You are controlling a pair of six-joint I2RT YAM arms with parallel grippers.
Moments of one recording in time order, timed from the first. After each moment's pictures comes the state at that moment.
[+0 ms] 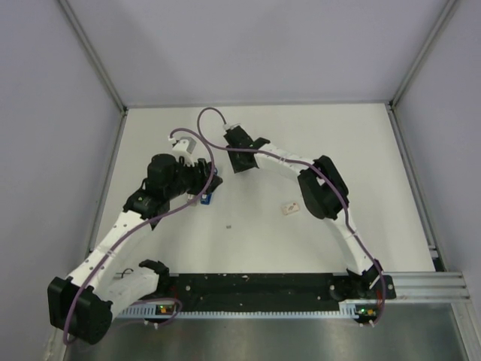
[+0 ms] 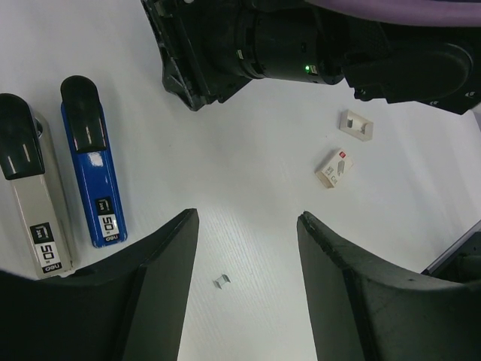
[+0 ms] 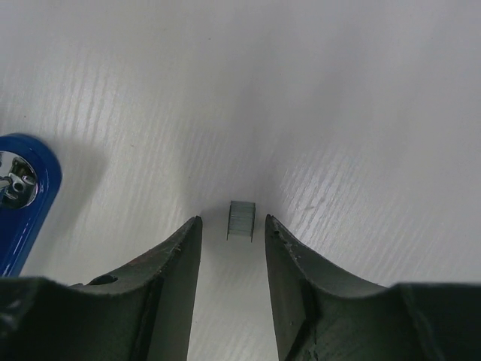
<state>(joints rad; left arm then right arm) -0.37 0.97 0.77 -0.24 0.28 -0.39 0.76 2.35 1.93 -0.52 0.22 0.30</state>
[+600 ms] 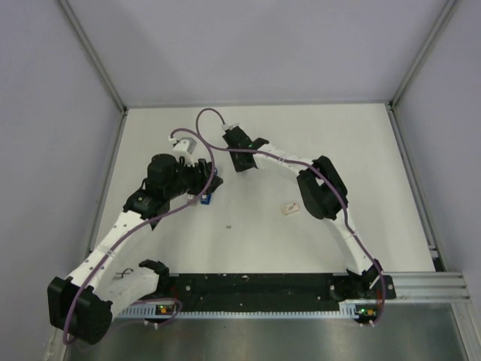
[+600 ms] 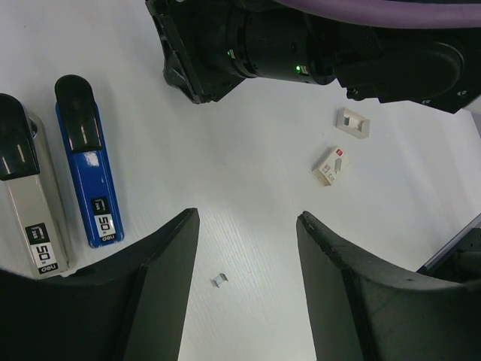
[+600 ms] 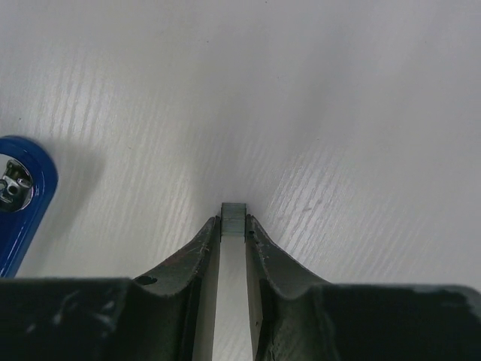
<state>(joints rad) -0.37 0.97 0.77 -0.24 0.30 -0.39 0.77 2.36 1.95 -0.53 0.25 0.29</state>
